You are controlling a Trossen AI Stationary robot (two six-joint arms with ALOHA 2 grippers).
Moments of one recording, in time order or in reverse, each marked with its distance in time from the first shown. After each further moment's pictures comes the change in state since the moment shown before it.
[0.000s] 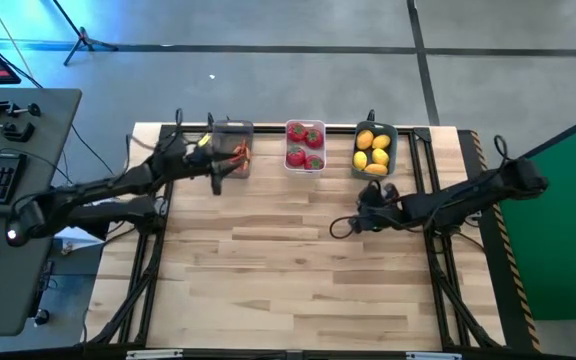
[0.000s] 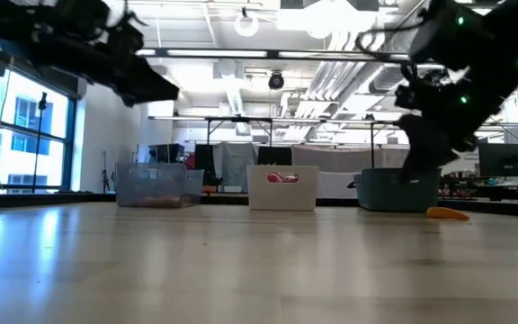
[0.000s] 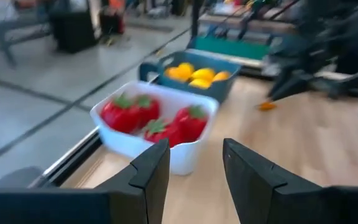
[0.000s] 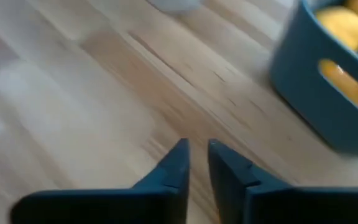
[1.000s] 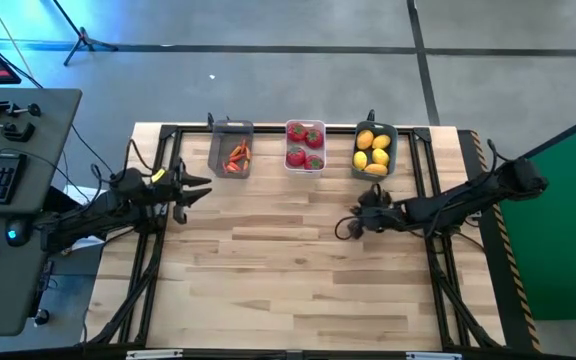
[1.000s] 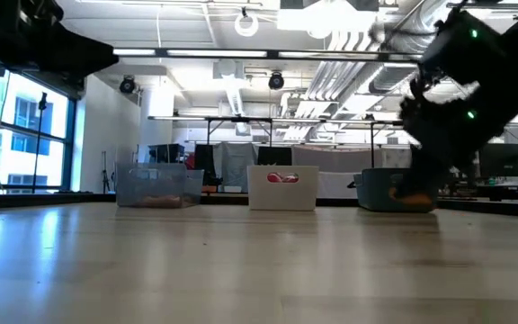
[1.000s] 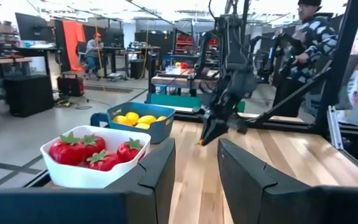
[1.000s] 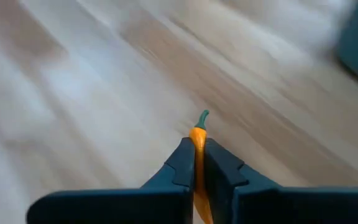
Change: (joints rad) left arm -0.258 -0.868 -0.227 -0.352 -0.065 -0.070; right arm -0.001 0.013 -0.152 0.255 -0.116 0.029
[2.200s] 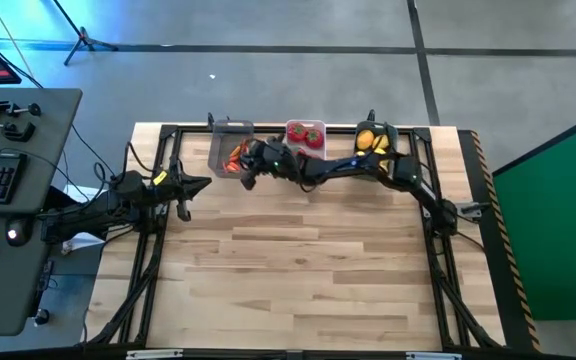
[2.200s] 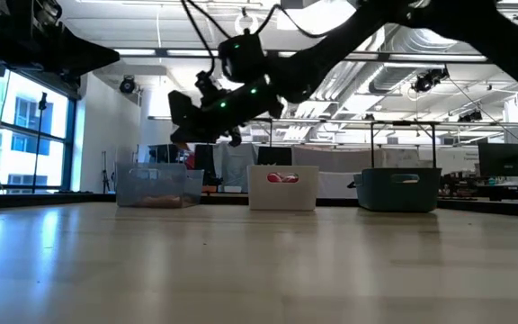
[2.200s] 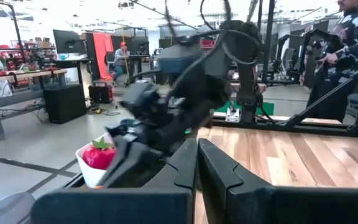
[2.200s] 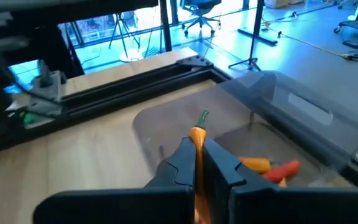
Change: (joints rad) left arm -0.113 -0.011 -0.007 0.014 -0.227 0.071; right arm -0.360 1.018 1.268 0.454 -0.329 -0.666
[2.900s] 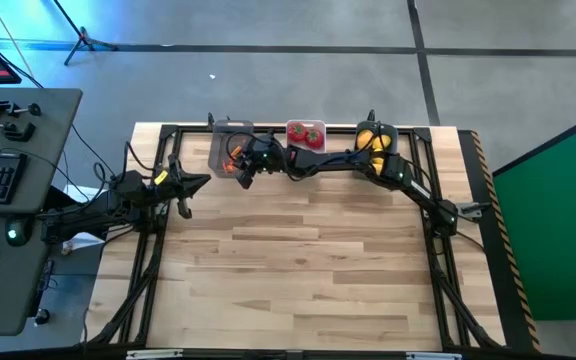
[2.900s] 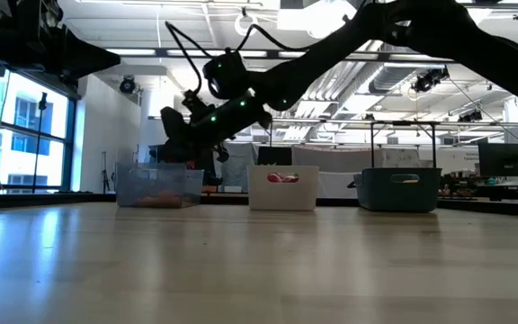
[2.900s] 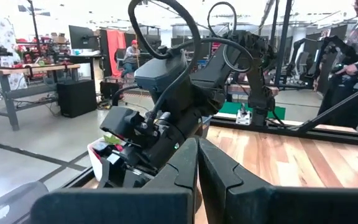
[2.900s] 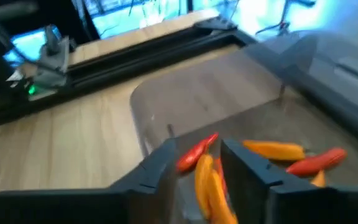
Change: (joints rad) left arm 0.001 0.000 0.000 -0.001 -0.055 -0.030; right arm -0.058 0.150 0.246 -0.211 -0.170 0.017
